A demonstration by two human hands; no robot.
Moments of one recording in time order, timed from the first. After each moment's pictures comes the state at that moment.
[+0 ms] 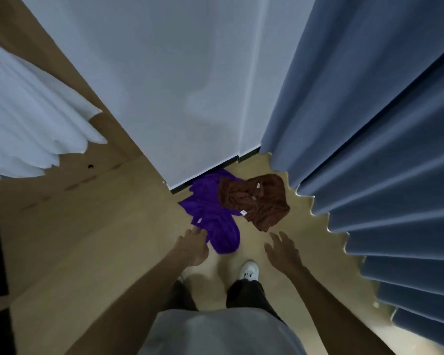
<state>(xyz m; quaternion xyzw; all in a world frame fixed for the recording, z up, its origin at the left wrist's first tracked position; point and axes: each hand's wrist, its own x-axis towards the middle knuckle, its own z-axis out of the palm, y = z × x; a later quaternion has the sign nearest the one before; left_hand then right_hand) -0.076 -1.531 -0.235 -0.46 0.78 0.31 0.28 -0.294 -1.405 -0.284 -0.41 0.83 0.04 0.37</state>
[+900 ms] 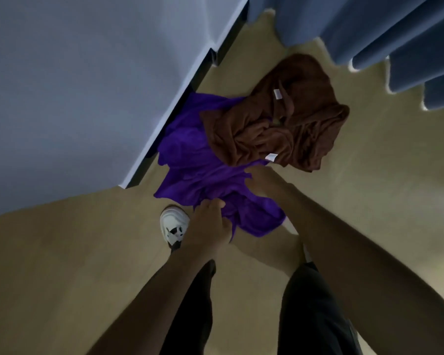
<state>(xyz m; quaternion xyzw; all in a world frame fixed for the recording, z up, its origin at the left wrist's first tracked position) -0.138 -1.733 -0.670 -0.41 0.76 0.43 0.28 -0.298 -1.665 -0.776 -0.26 0.80 -0.05 0.54</state>
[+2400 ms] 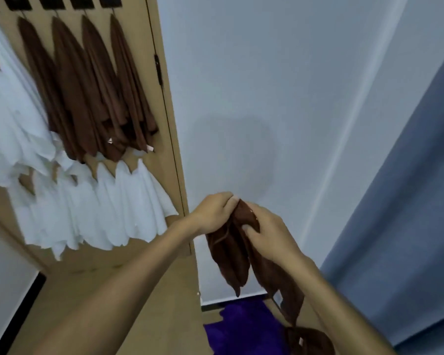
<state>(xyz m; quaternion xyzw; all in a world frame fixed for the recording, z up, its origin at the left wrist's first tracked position) -0.071 -1.727 0.061 -0.50 0.80 0.26 -0.21 -0.231 -1.676 0.029 -0.73 0.57 -0.31 0.22</state>
